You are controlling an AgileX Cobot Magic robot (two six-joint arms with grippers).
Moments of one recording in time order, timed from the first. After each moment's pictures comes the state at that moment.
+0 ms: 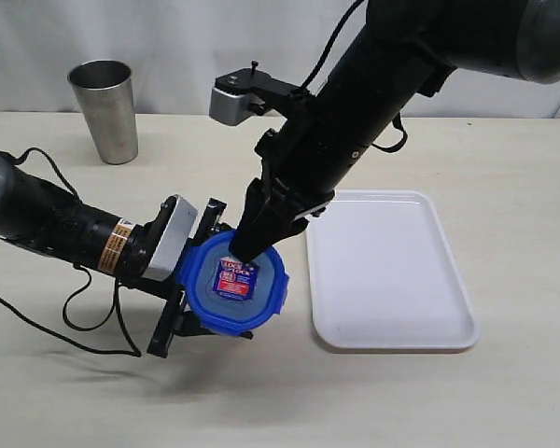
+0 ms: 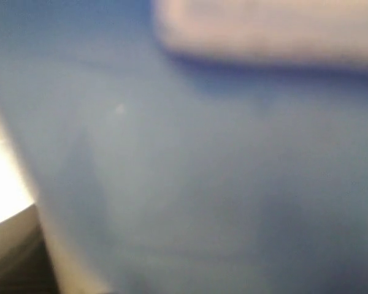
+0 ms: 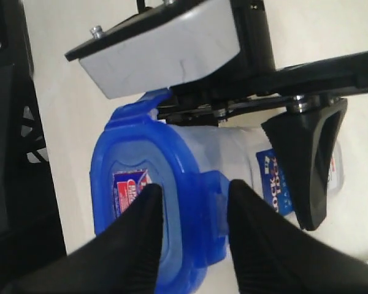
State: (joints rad) left arm -0.28 2.18 -1.00 1.66 -1.20 -0.10; right arm 0.53 1.89 -1.51 0.58 1.21 -0.85
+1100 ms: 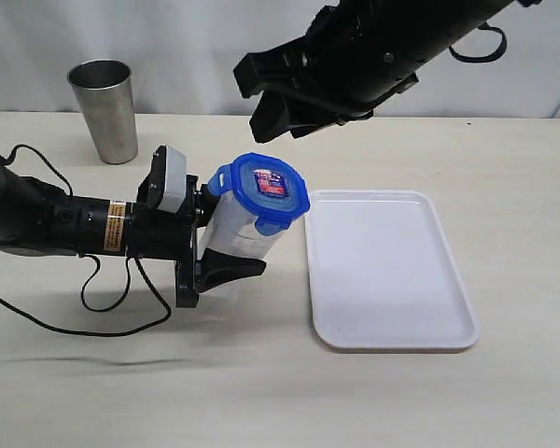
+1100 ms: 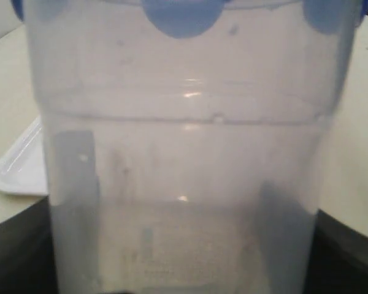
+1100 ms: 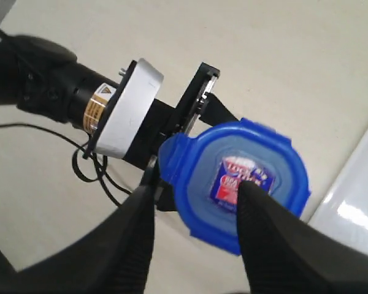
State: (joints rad) left arm -0.24 2.18 -0.99 1.36 -1.15 -0.40; right arm 0.54 1.62 -1.50 0.36 0.96 -0.08
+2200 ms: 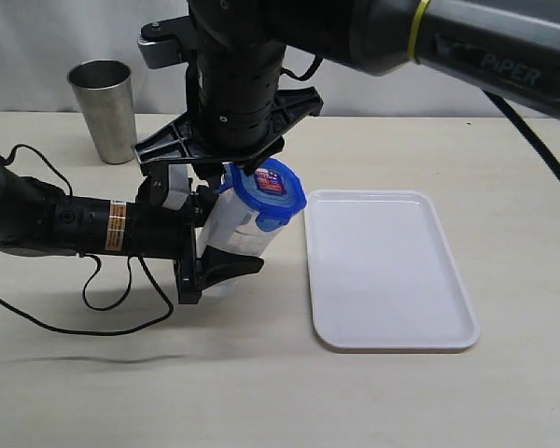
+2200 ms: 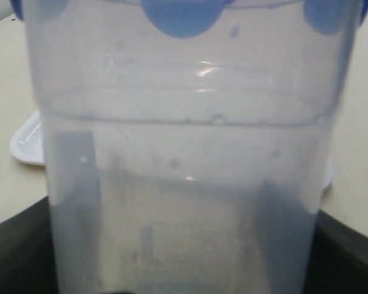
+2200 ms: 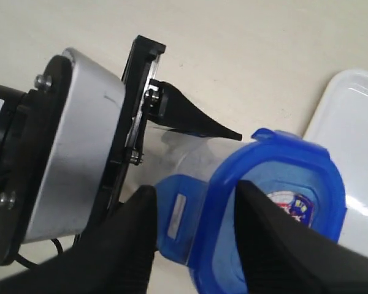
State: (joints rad) left arm -0.24 2.18 -0.99 1.33 -1.09 -0.44; right arm 0.80 2.03 -1.92 -0.21 1.21 0.41
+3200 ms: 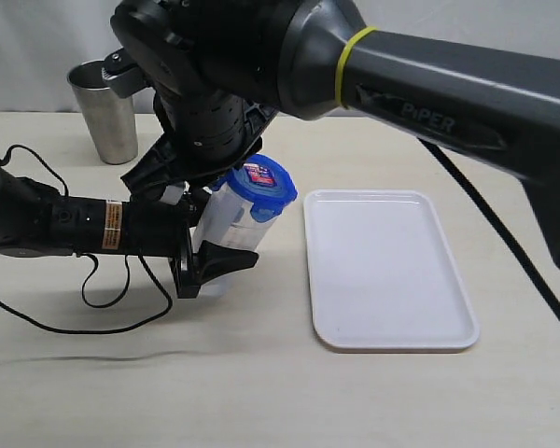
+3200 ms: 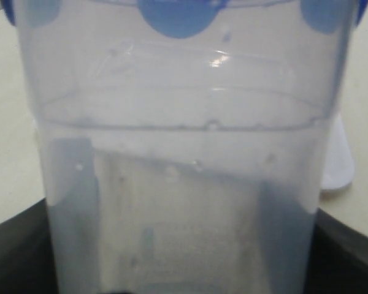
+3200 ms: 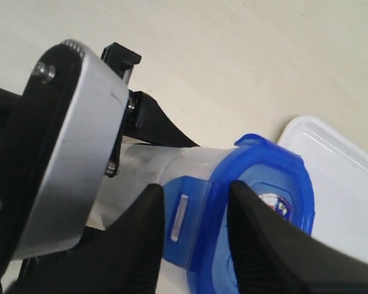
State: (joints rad) left arm -0.23 2.18 -0.98 1.31 -1.06 -0.47; right arm 0.89 2.13 -1.96 -0.42 1.21 0.39
